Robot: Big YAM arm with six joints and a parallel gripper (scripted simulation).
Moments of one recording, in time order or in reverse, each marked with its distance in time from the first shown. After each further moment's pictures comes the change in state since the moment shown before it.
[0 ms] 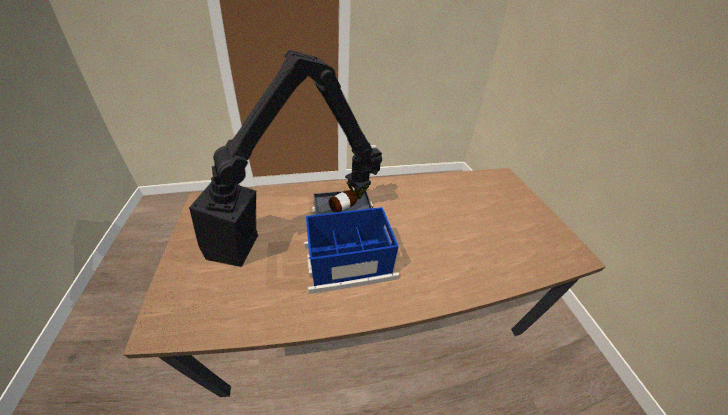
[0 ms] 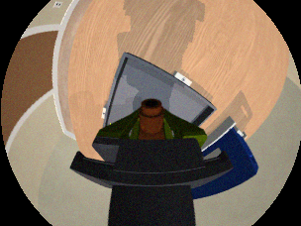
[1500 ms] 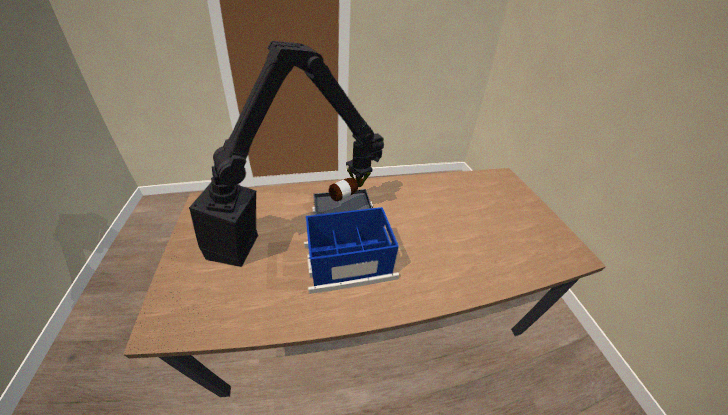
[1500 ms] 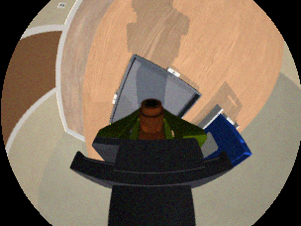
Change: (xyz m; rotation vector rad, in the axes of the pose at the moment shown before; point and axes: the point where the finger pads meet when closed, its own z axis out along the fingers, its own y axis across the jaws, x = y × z) arm -0.002 0.000 -0.066 0.000 -0.001 0.001
